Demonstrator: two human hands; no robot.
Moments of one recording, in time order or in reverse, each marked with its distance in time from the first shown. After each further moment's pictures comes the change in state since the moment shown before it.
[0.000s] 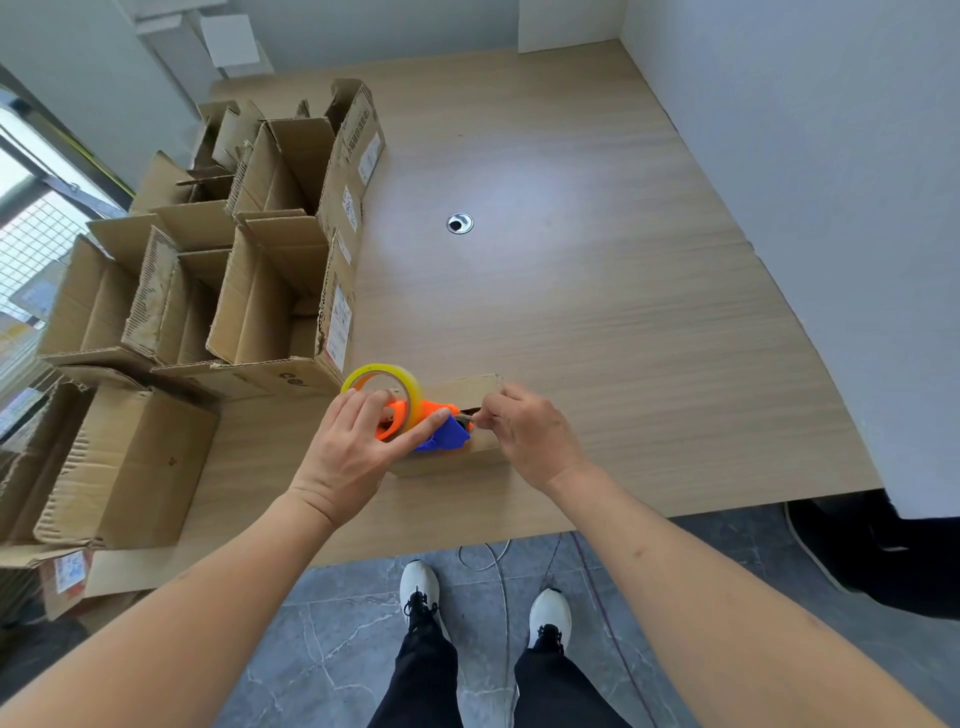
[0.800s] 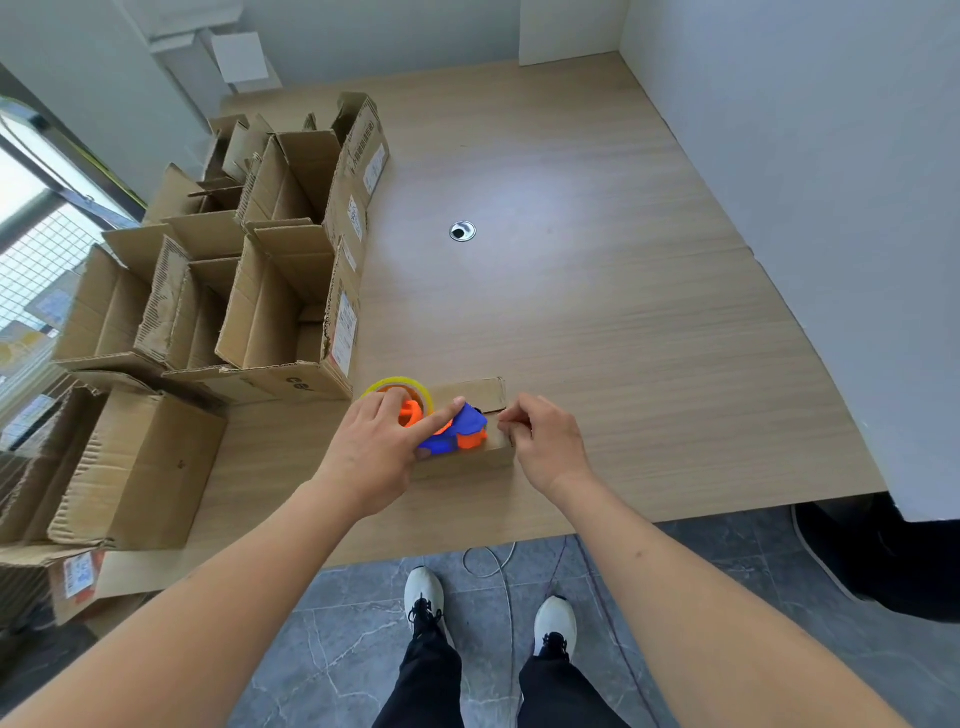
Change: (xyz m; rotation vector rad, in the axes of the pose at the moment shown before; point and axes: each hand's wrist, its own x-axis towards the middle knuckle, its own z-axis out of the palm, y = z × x) left_hand 0.023 0.015 -0.009 -0.105 -0.341 -0.174; right_hand -0.013 0.001 -0.003 0.219 0.027 0.399
